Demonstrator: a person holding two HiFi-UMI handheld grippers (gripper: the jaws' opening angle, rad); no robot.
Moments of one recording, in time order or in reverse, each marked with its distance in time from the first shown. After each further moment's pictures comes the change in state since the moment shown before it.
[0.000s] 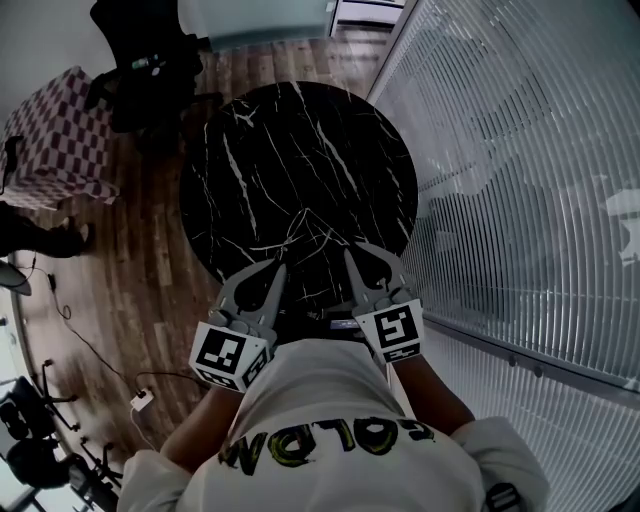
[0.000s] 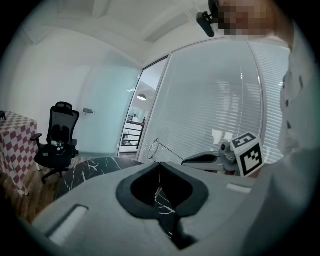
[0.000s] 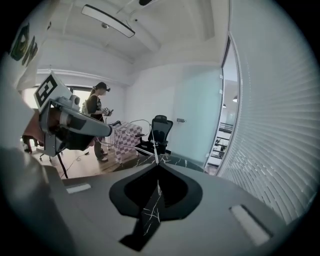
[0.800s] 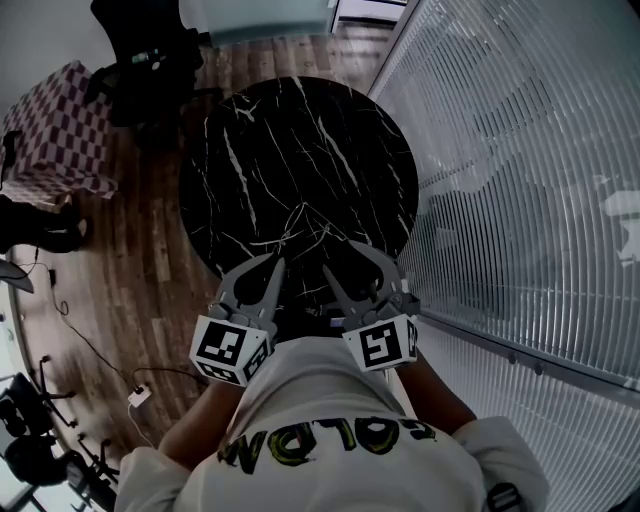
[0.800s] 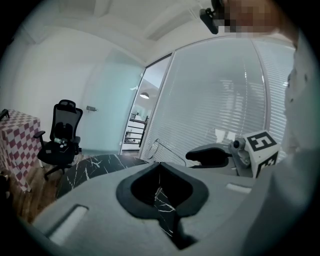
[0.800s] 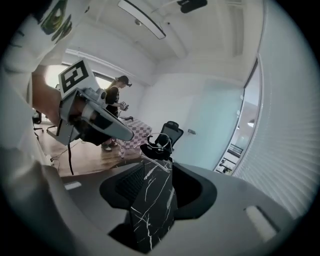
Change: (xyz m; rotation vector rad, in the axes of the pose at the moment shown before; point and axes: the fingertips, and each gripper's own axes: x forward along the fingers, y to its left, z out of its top) left arm 0.001 0.008 -0.009 -0.020 0.021 0.027; right arm -0.005 0.037 0.020 -0.277 -0.031 0.049
